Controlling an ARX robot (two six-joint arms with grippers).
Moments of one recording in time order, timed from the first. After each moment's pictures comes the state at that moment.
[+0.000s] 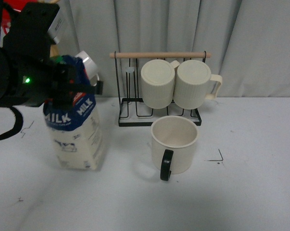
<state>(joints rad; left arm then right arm) -0.28 1.67 0.84 0.34 -0.15 -0.03 0.00 0.00 0.01 0.00 0.00 0.00</state>
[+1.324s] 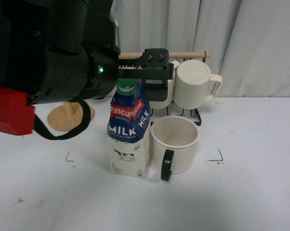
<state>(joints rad) -0.49 1.72 0.90 0.40 -0.26 -0.19 0.00 0.00 0.01 0.00 0.00 0.00</state>
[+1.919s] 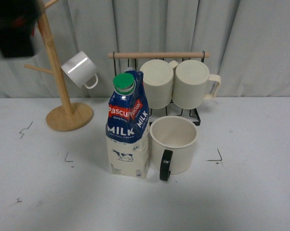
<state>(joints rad) -0.39 1.14 0.45 0.64 -0.37 -0.07 0.00 0.00 0.01 0.00 0.00 0.00</state>
